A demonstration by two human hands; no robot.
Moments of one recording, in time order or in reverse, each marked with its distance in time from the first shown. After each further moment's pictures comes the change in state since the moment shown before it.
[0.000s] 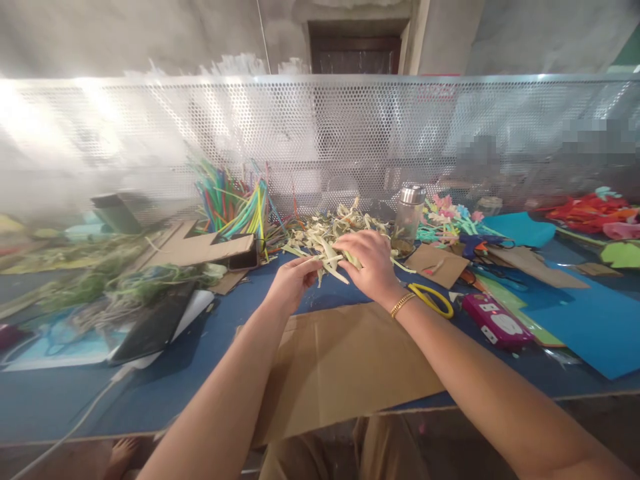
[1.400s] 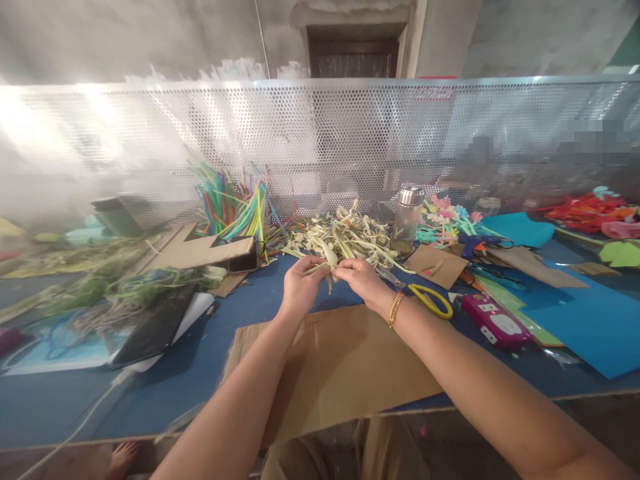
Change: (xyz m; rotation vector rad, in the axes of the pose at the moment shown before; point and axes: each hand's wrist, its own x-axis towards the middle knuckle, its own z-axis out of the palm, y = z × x) left_hand -0.004 -0.016 0.012 0.388 0.089 0.320; right_hand -0.003 -0.014 0.027 0.795 -0.218 0.782
